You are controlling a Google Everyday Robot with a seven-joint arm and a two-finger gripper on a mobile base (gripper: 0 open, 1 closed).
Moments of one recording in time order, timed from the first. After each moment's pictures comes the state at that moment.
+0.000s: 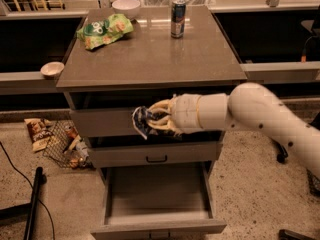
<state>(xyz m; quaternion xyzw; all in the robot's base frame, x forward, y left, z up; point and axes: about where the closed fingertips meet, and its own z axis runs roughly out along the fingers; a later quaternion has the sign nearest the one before) 0.536 0.020 0.796 -0.69 0.48 0.13 0.53</state>
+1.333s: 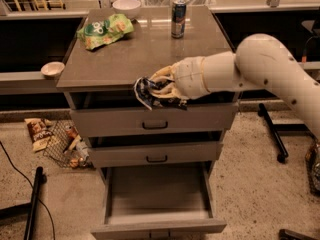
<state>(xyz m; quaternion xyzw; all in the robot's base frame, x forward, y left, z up) 0.575 0.009 0.872 -0.74 0.42 0.08 0.52</state>
